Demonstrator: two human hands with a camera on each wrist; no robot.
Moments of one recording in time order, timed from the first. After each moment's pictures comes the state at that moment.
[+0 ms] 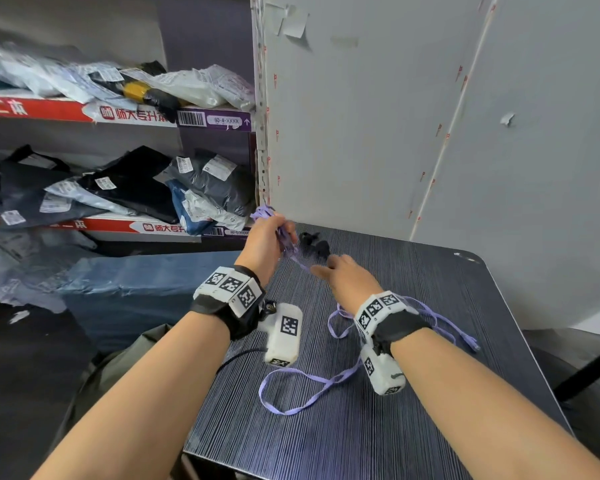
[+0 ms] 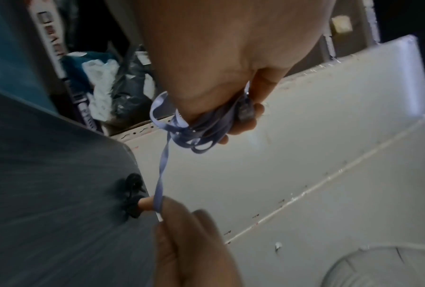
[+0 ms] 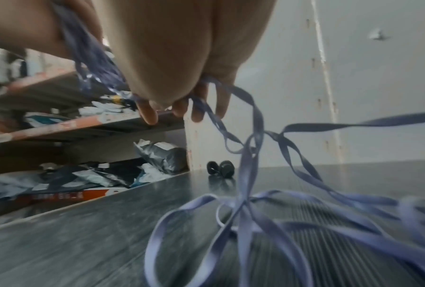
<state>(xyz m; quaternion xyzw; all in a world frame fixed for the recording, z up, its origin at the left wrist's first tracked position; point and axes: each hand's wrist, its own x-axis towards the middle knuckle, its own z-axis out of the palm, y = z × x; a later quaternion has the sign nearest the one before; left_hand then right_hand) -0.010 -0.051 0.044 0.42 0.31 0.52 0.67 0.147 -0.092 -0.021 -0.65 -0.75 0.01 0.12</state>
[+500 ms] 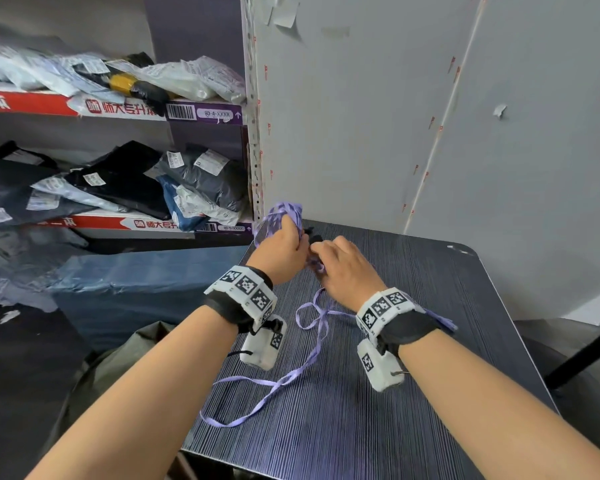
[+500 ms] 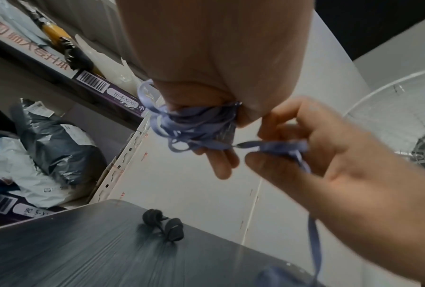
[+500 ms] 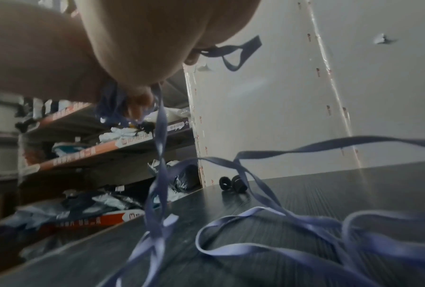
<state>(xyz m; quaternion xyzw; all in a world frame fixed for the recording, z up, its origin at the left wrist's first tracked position) 0.004 -0.060 0.026 0.81 0.44 0.31 0.22 0.144 -0.111 -0.004 -0.52 -0.80 -0.15 0.26</state>
